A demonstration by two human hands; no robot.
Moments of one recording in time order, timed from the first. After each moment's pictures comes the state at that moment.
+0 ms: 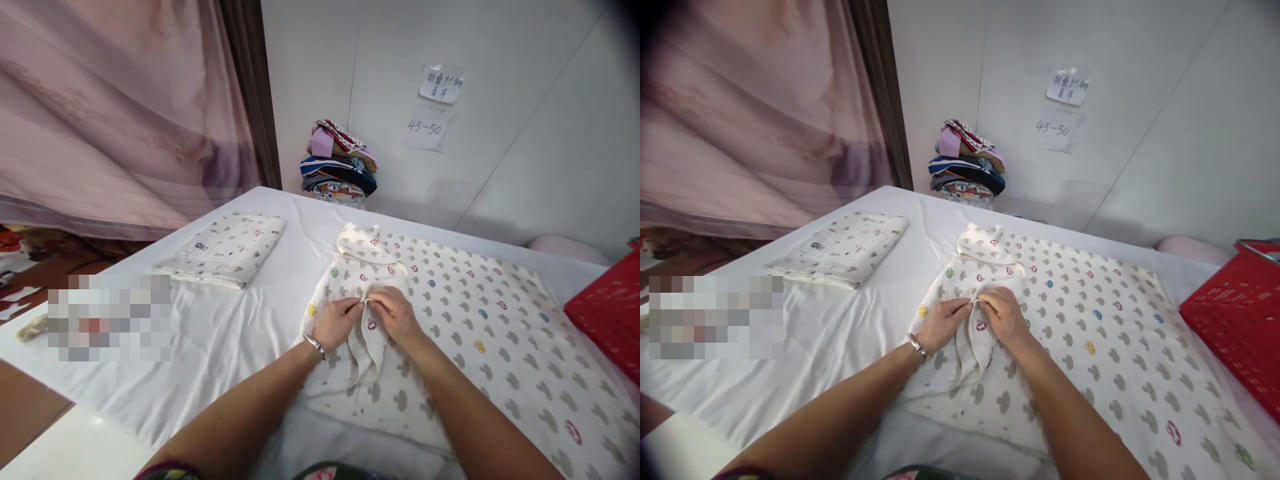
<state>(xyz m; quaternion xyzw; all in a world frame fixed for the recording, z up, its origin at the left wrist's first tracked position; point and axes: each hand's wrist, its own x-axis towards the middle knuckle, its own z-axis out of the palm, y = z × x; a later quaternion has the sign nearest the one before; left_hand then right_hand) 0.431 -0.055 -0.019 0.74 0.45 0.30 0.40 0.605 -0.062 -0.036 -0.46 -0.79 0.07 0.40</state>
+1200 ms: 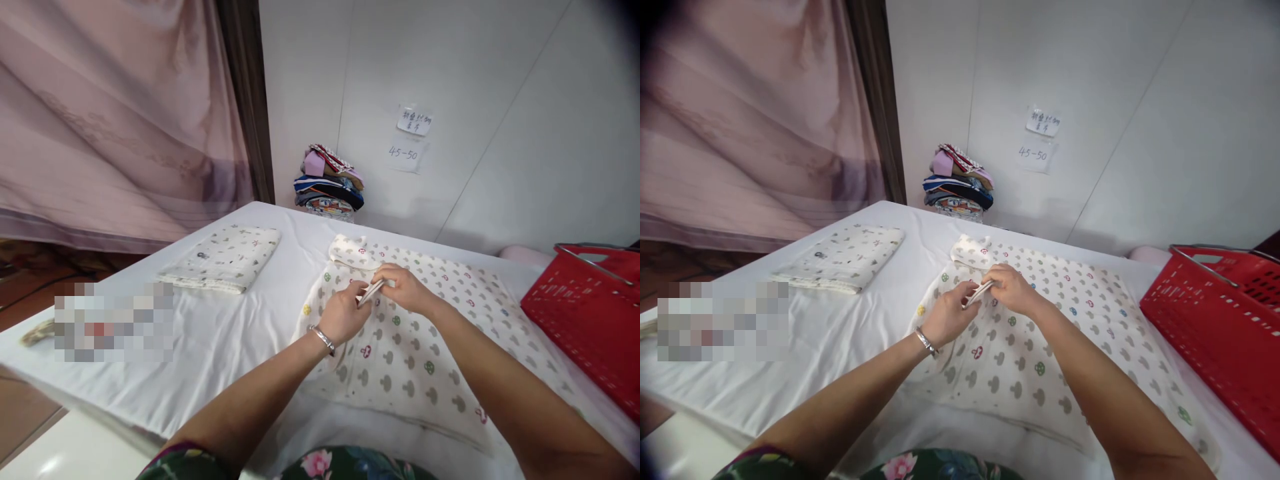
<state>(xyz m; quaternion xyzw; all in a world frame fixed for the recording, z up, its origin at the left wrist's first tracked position) 0.450 -0.076 0.031 0.79 0.44 0.32 0.27 0.629 -0.061 0.064 -0.43 -0.83 0.14 0.33</state>
